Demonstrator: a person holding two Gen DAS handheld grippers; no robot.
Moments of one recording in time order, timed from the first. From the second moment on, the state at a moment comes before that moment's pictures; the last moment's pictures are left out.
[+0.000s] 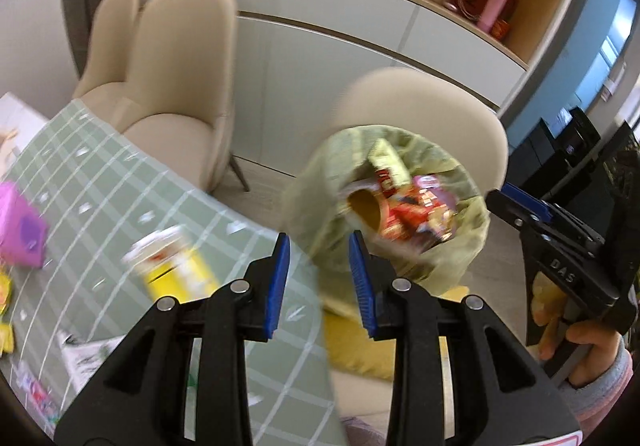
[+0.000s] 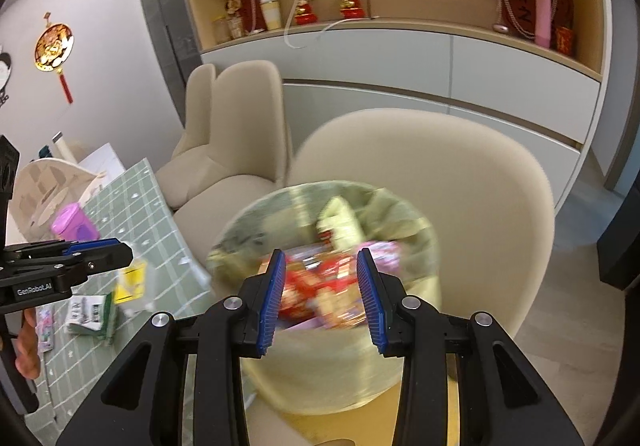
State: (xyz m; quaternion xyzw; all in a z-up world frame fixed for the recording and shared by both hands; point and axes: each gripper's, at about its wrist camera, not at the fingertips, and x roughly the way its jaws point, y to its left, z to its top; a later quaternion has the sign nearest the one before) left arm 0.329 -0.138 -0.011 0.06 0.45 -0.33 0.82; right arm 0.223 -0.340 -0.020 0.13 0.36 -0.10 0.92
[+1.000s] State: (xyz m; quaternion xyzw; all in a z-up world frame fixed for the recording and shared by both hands) left arm 0.466 0.278 -0.115 -0.15 0.46 -0.09 0.87; right arm 0.244 -0.022 -0.069 0.12 0.43 -0.06 0.89
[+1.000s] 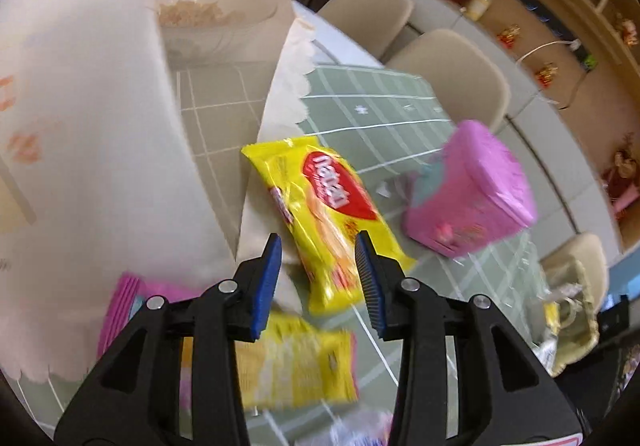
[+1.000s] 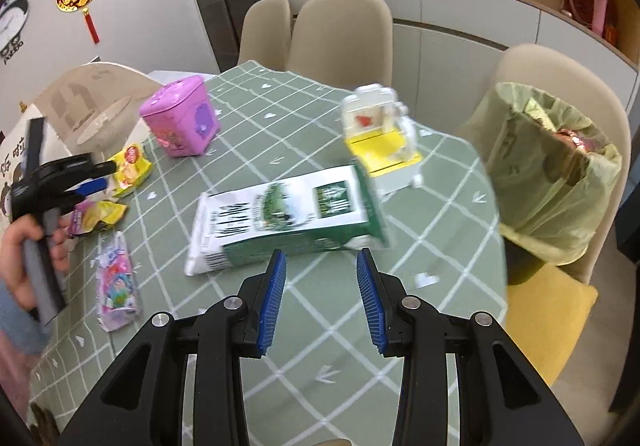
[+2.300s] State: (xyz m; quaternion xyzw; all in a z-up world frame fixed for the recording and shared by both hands) left arm 0.320 0.440 -0.100 -0.13 0.51 -0.10 0.84; right arm 0.444 0.224 -0.114 -0.11 0.49 0.36 0.79
